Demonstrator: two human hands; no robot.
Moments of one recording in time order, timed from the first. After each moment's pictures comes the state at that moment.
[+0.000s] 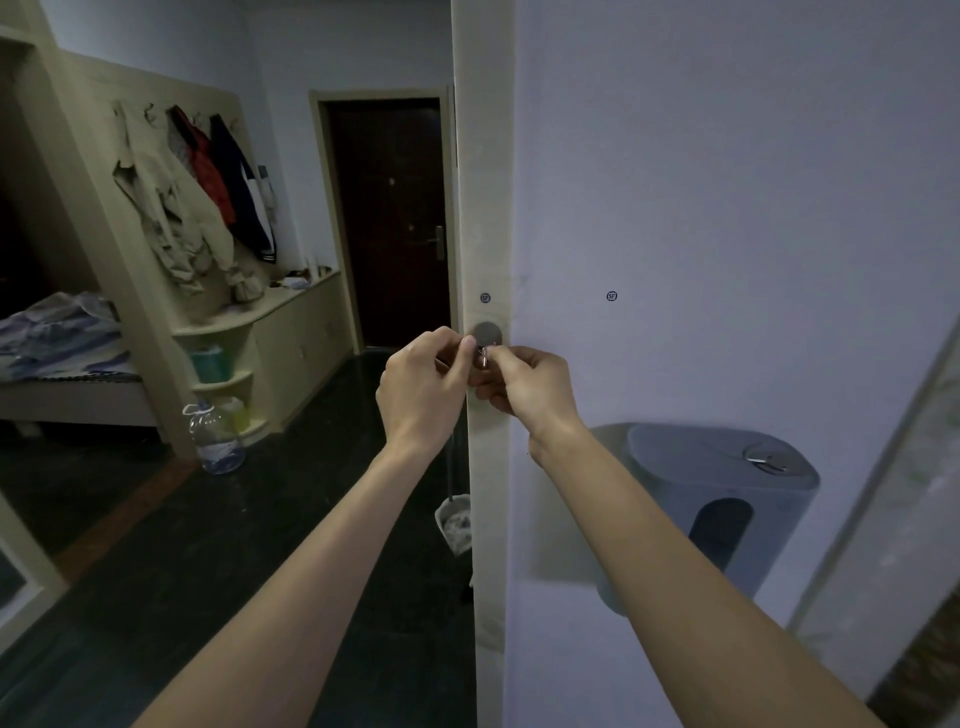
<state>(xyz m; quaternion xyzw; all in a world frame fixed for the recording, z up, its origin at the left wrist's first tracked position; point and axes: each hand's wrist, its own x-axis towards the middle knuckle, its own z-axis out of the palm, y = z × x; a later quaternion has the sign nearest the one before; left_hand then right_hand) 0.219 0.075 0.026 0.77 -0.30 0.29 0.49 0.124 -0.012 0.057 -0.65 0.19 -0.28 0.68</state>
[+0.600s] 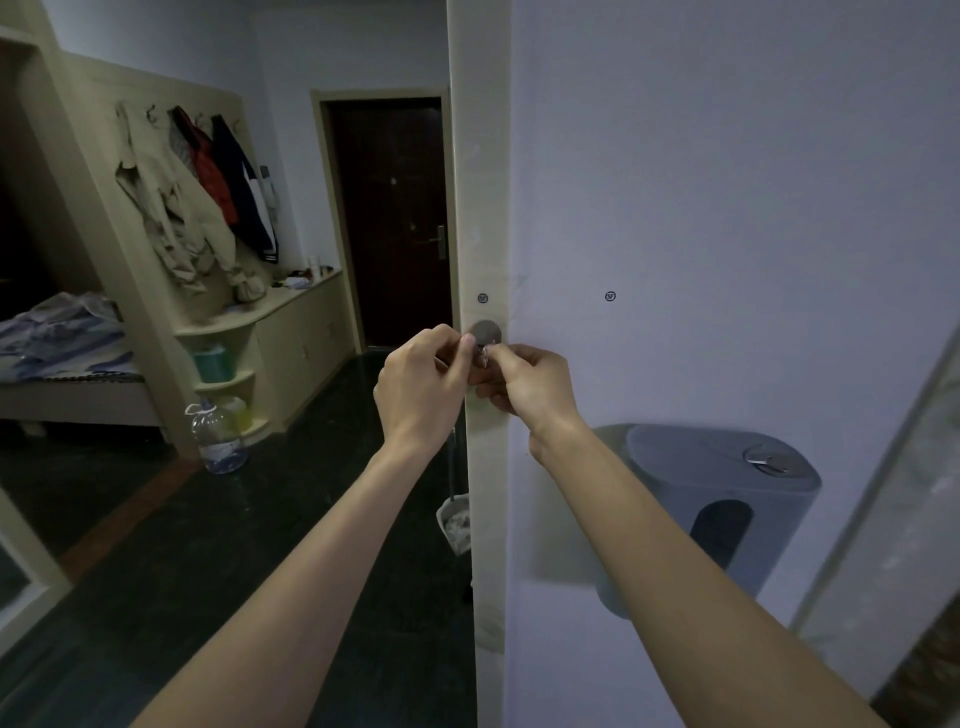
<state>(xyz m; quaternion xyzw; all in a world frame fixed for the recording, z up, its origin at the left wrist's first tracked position) 0.219 0.072 0.028 0.77 -0.30 0.31 0.47 0.128 -0.019 0.056 -0.64 0.18 -0.28 0.69</state>
